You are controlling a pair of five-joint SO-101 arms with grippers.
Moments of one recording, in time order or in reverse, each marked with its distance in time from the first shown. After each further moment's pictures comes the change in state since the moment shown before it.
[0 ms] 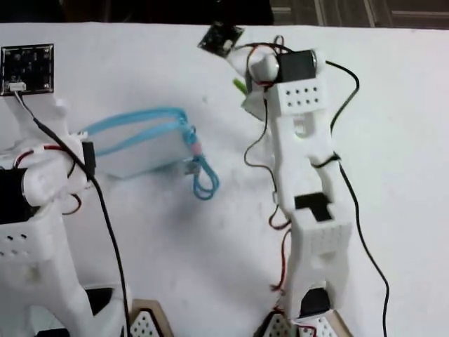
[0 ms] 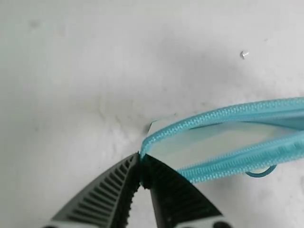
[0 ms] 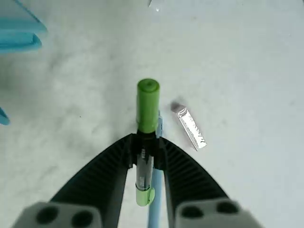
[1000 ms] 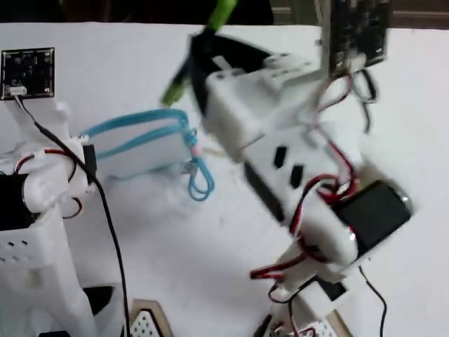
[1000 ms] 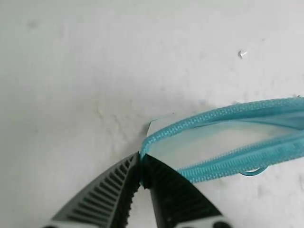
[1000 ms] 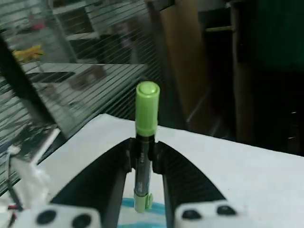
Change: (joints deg) left arm 0.0 -2.9 0.5 0.4 0.0; right arm -24.5 -22.4 -32.4 -0.9 -60.4
